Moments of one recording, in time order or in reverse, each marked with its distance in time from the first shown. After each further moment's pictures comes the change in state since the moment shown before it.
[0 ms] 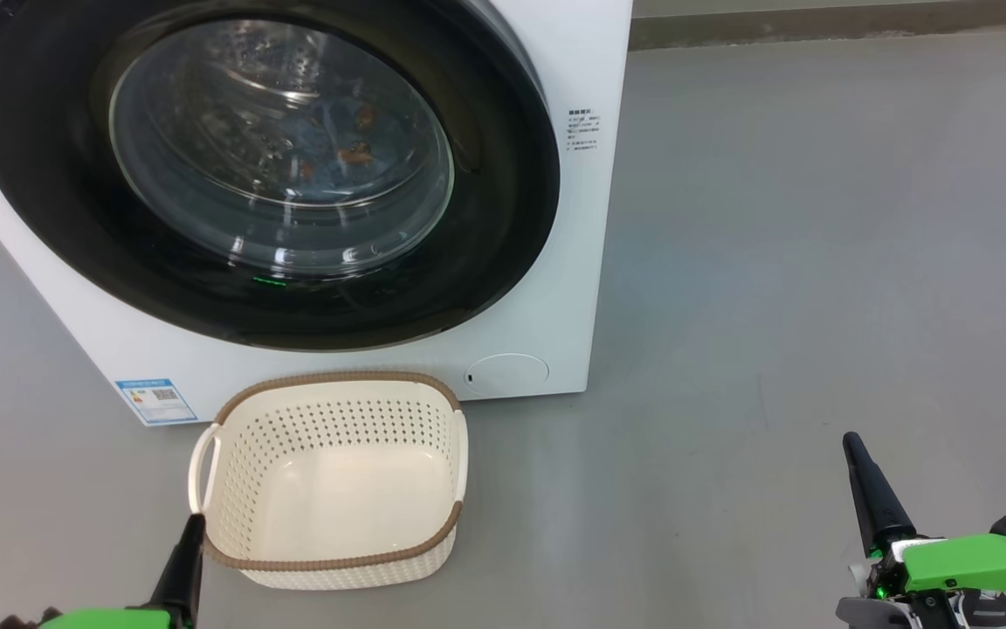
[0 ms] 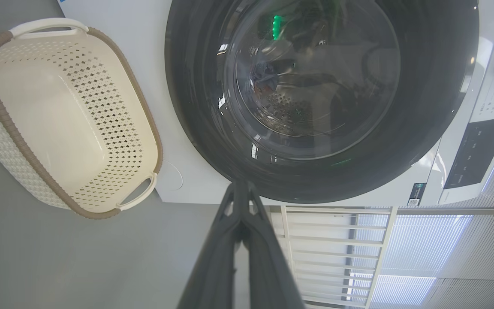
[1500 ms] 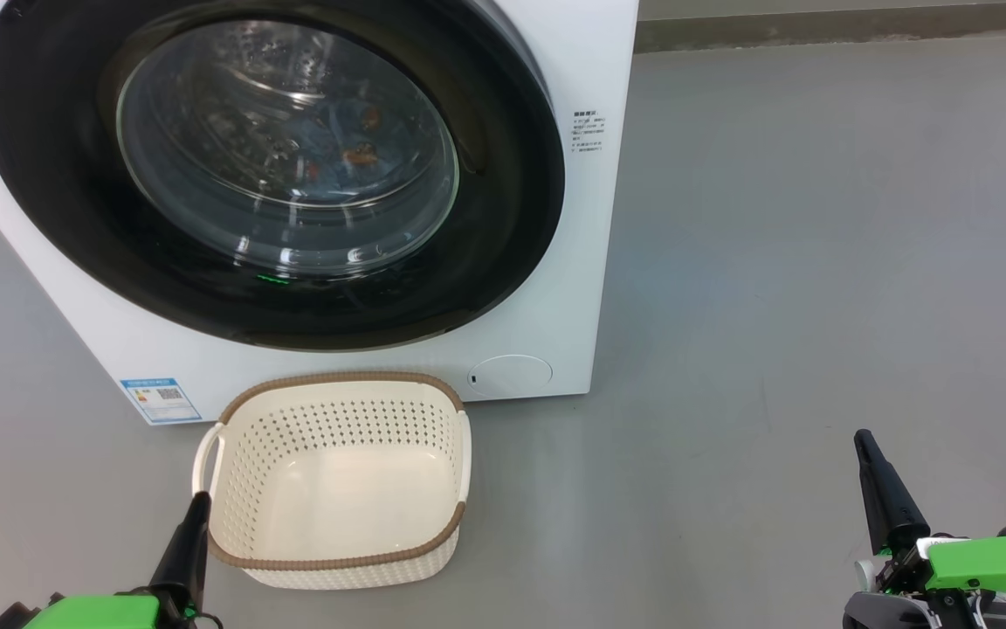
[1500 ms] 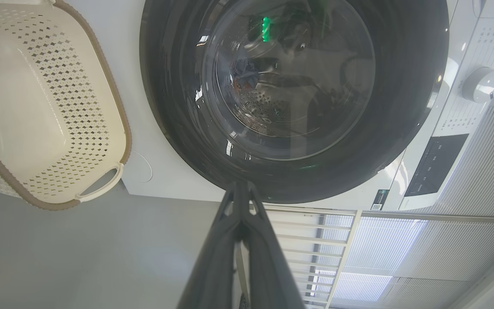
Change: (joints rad) left arm -0.033 0.001 -0.002 0.006 -0.127 -0.021 0.035; right arm 0.000 0.005 -0.033 -0.006 0.136 0.000 0.043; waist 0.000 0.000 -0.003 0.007
